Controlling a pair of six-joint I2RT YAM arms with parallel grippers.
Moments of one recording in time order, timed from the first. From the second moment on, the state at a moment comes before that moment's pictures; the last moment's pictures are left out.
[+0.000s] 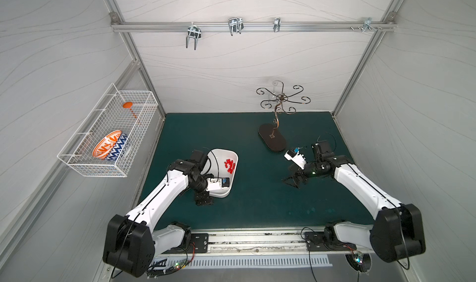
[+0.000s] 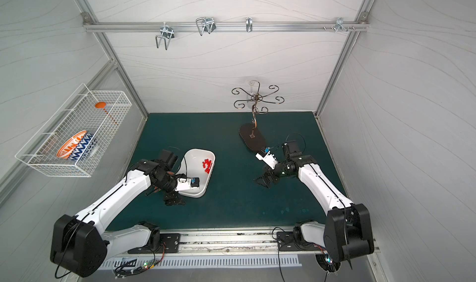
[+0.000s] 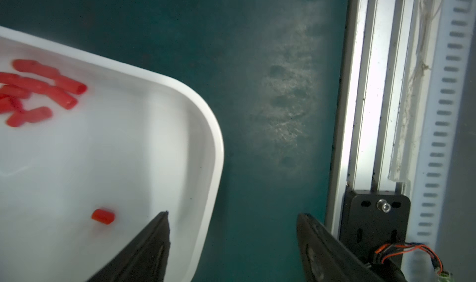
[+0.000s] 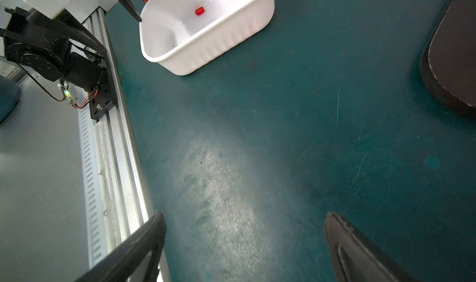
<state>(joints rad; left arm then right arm) -0.30 1.21 0.83 -1.13 0.35 1.20 0.26 1.24 0.84 -0.74 -0.76 -0.57</state>
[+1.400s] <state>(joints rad) -0.43 1.34 0.97 -1.16 0.30 1.16 0.25 1.24 0.84 -0.74 -0.78 -0.57</state>
